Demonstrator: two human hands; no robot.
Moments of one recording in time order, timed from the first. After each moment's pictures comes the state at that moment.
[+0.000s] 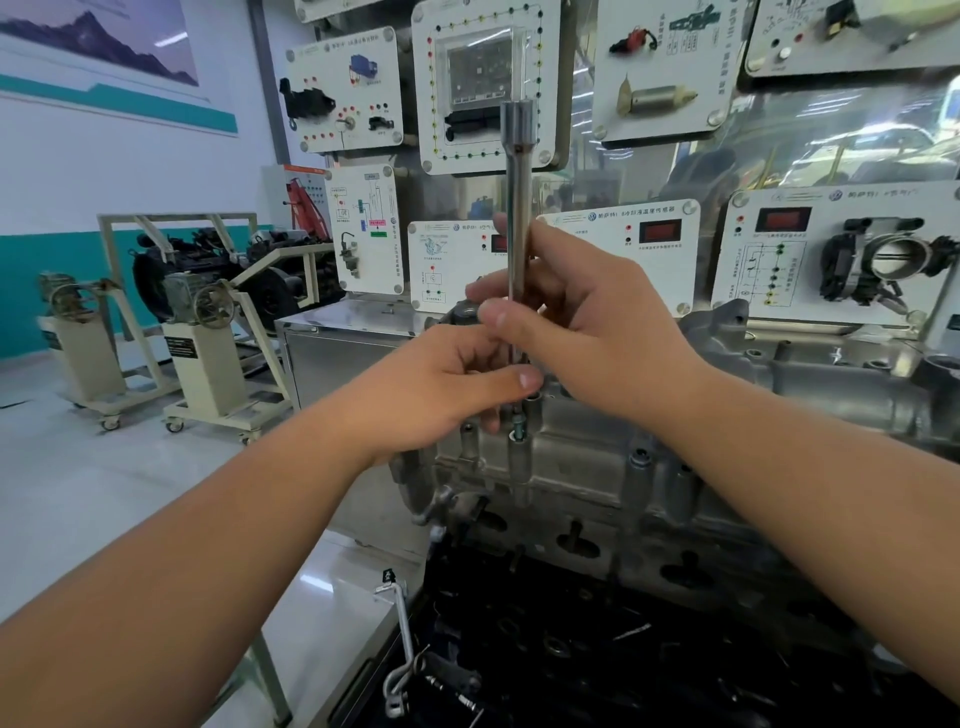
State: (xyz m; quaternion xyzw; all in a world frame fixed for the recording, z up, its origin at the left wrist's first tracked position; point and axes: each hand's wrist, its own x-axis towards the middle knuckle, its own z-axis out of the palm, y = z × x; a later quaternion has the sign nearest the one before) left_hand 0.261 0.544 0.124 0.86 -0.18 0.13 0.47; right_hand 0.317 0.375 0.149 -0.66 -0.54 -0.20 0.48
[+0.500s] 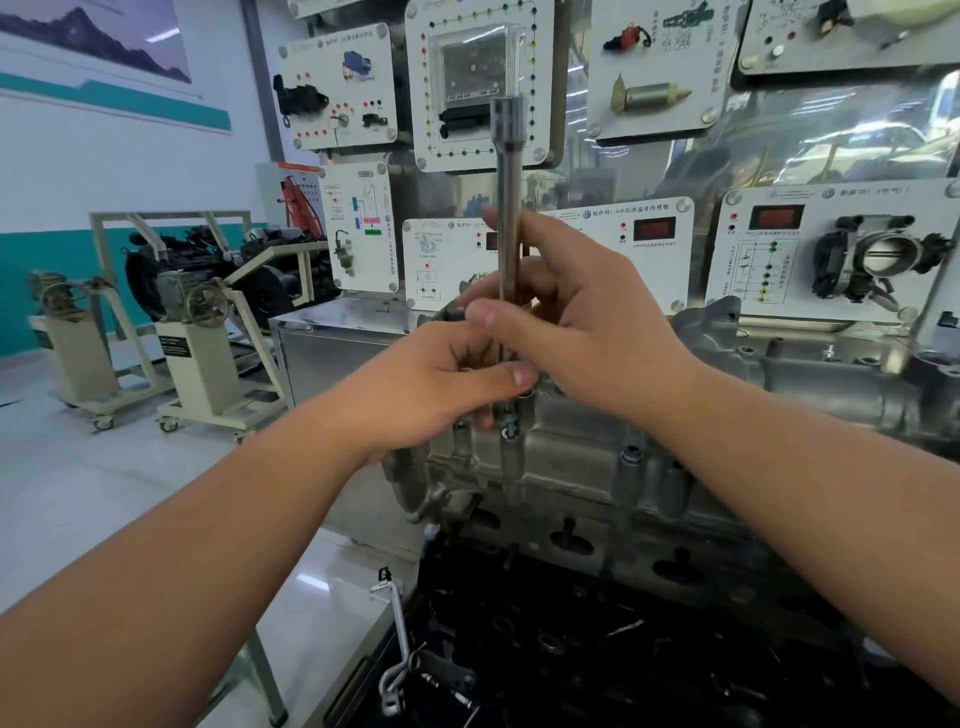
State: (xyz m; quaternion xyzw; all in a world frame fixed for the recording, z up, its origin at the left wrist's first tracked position) left_hand 0.262 0.542 0.124 0.85 -0.19 0.13 0.47; right_hand 0.315 0.375 0.149 -0.66 -0.54 -0.19 0.49
